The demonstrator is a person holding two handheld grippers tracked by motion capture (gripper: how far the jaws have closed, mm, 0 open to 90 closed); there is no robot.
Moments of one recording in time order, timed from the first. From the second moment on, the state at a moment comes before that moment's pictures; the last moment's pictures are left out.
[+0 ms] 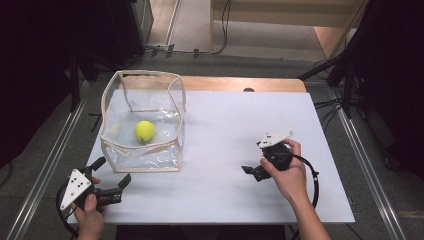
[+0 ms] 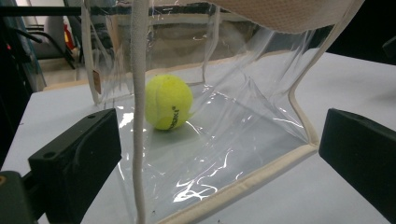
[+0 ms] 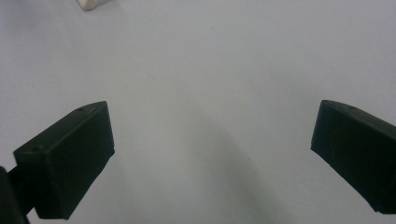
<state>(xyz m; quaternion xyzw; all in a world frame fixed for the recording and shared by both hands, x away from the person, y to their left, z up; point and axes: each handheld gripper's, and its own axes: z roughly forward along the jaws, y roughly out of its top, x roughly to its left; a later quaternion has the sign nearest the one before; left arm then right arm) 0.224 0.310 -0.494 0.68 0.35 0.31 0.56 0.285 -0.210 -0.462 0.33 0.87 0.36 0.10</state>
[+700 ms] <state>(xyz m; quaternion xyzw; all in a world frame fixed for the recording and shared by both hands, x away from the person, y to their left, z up) 0.224 0.310 -0.494 0.69 0.35 0.31 0.56 0.268 -0.244 -0.474 0.36 0.83 0.40 0.12</state>
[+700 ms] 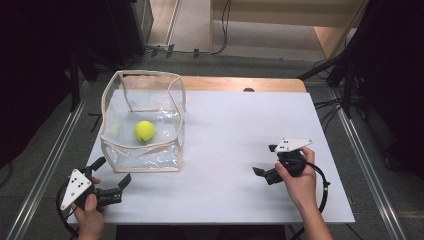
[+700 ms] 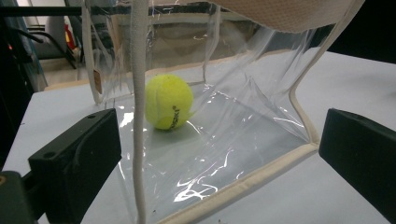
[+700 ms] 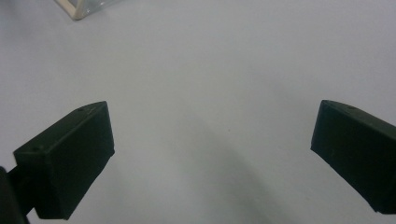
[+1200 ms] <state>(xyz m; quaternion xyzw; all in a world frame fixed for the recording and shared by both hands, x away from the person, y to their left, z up) 0.224 0.309 -0.494 0.69 0.35 0.31 0.56 0.259 -0.262 -0.485 0.38 0.82 0.42 0.12</state>
